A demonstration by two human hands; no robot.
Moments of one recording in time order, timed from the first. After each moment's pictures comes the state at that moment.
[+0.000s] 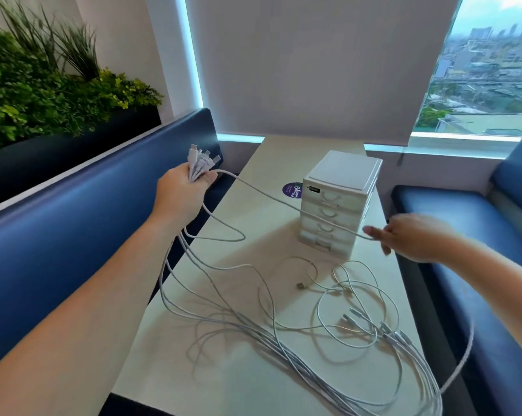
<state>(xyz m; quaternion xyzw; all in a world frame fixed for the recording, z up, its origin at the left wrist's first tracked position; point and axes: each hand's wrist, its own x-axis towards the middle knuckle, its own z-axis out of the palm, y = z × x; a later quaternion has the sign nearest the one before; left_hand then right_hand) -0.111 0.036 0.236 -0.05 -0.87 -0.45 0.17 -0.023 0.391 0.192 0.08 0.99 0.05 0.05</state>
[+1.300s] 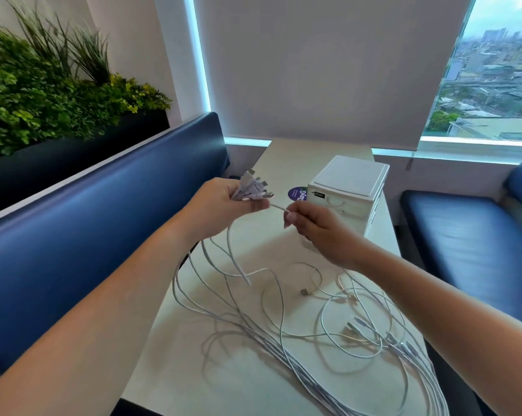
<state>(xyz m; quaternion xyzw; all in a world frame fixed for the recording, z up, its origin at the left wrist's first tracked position) -0.088 0.066 0.244 -0.22 -0.86 -0.46 0.01 -0.046 0.268 0.197 -0.18 0.84 -0.51 -0.06</state>
